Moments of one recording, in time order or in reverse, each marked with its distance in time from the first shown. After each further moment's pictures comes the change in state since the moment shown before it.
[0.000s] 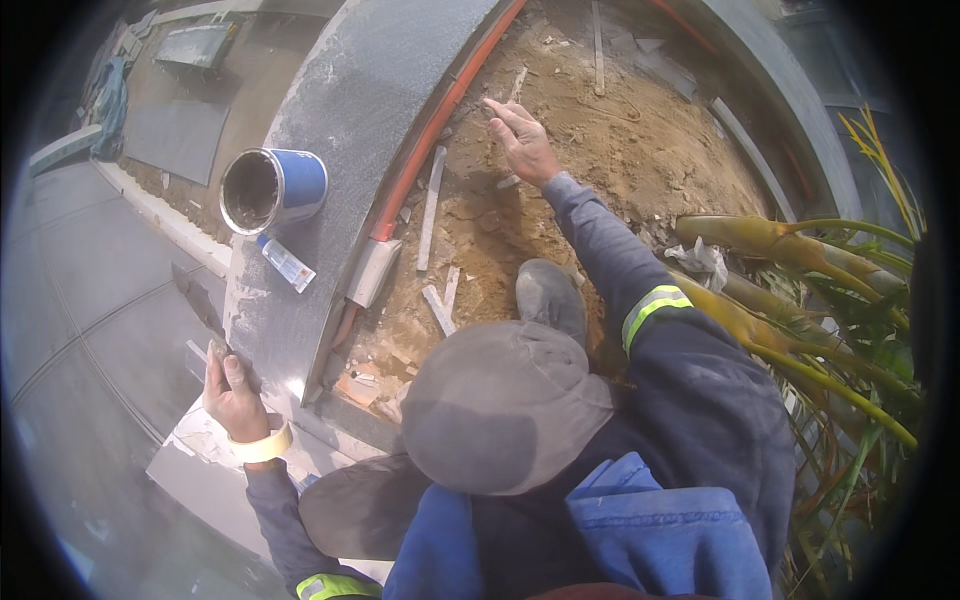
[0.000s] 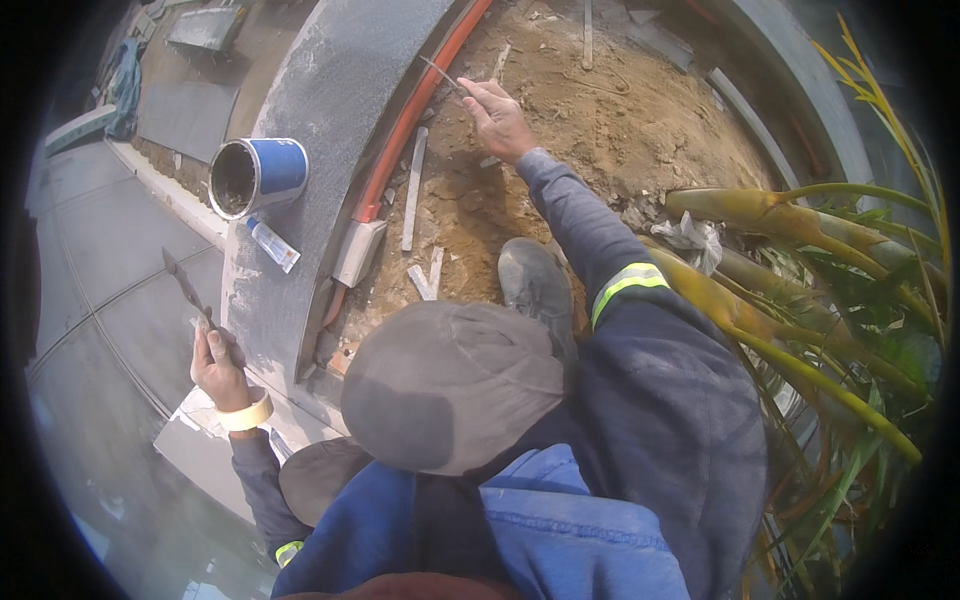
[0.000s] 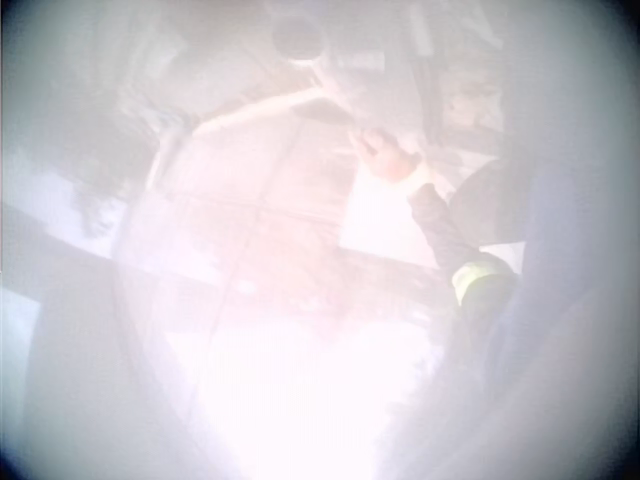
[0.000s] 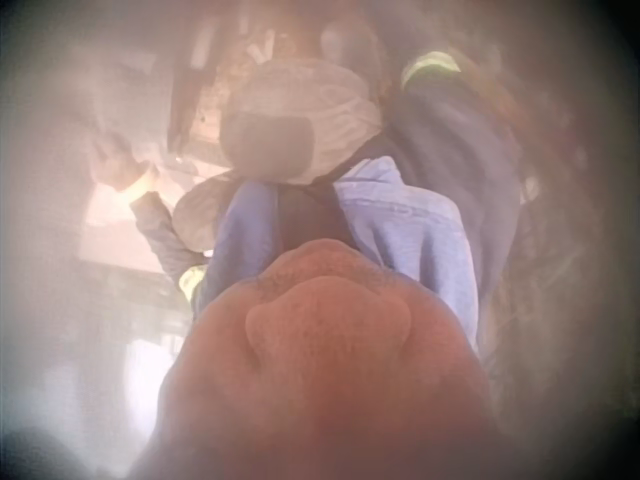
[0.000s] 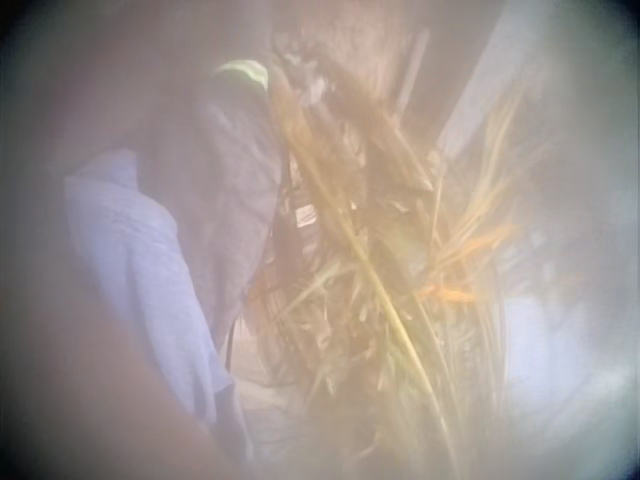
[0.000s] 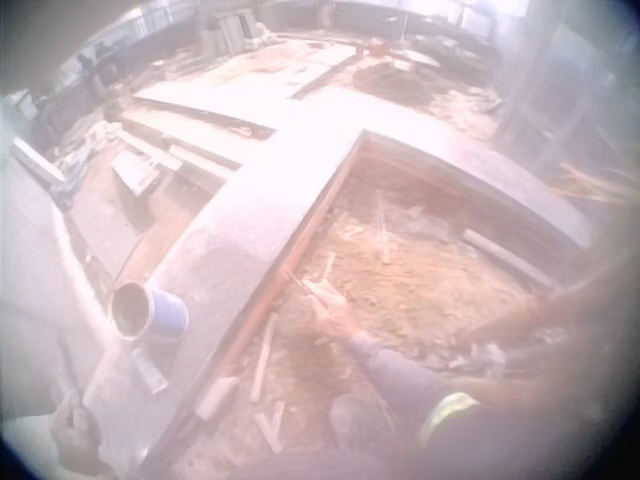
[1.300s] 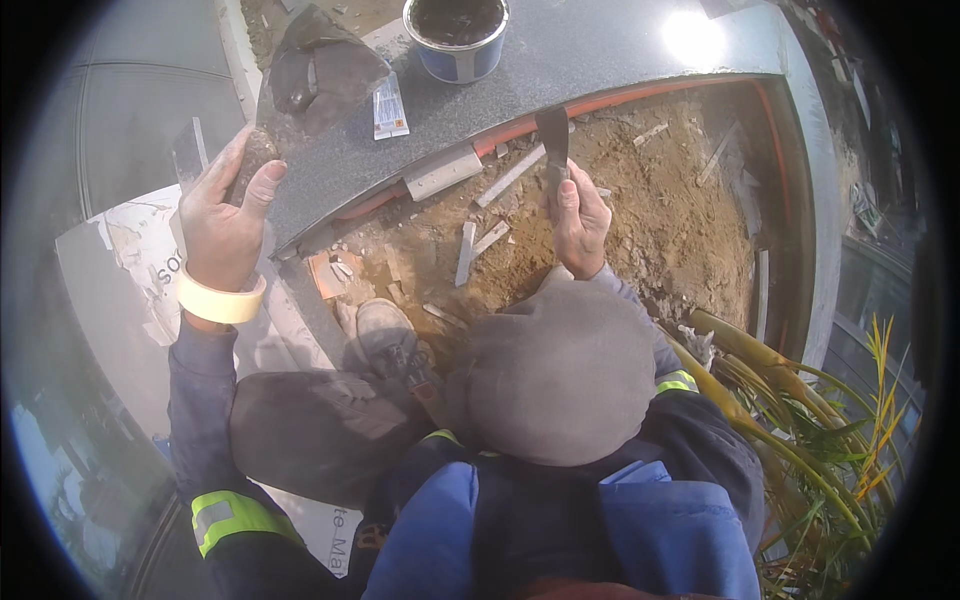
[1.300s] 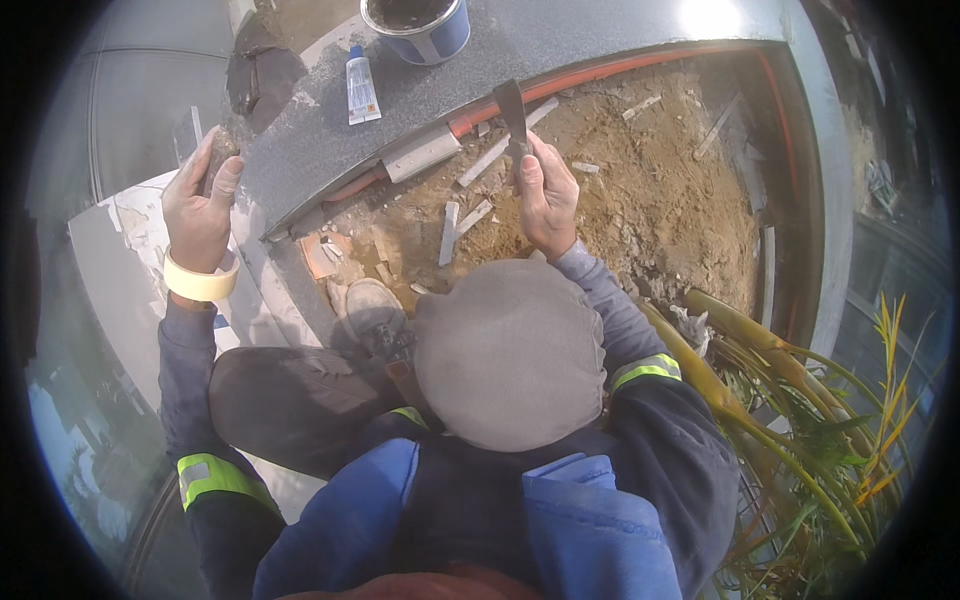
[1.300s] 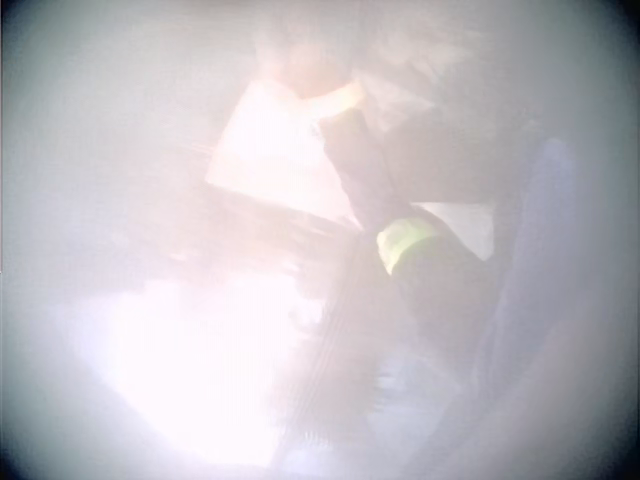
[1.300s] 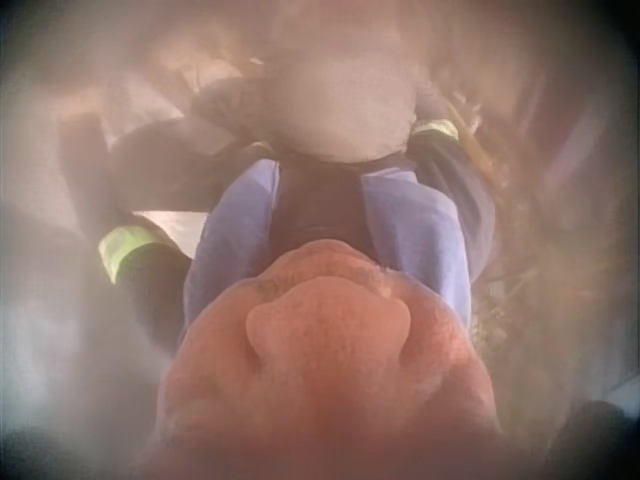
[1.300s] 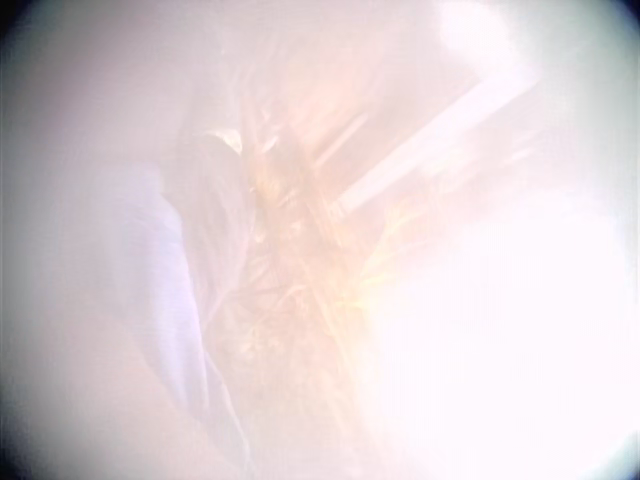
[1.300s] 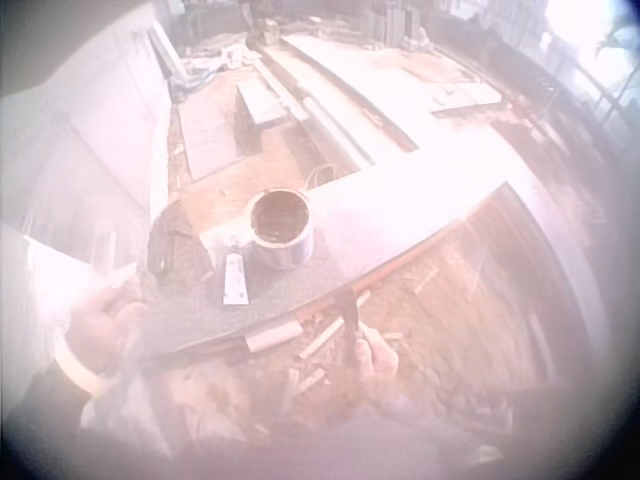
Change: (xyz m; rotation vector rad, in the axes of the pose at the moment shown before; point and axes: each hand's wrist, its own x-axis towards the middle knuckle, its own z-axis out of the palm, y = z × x) left_hand -0.022 -0.009 -0.034 0.061 0.071 0.188; right_hand -0.103 -0.148 0.052 0.316 -0.334 0.101
